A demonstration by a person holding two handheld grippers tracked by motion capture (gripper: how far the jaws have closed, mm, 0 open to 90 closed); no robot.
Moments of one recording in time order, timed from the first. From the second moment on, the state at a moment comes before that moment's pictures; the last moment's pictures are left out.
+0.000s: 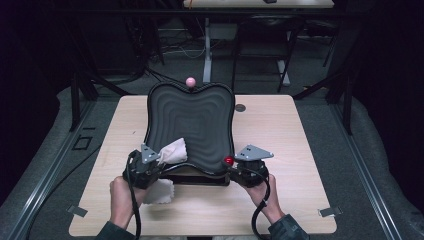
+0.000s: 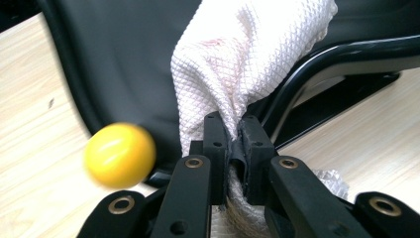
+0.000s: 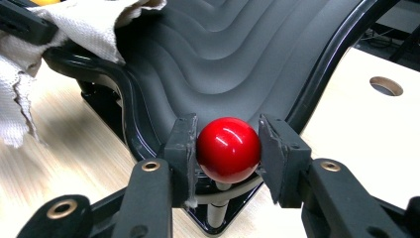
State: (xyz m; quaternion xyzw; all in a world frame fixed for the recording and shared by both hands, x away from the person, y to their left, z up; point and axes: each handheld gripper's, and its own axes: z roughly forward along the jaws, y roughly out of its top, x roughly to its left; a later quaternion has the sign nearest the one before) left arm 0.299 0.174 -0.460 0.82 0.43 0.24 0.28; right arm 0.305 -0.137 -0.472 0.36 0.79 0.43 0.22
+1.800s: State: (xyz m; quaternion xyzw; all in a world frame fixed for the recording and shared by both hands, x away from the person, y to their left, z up) left arm 0.305 0.054 -0.465 0.86 0.33 0.13 0.36; right arm 0.304 -0.155 -0.465 0.36 0.79 0.45 0.20
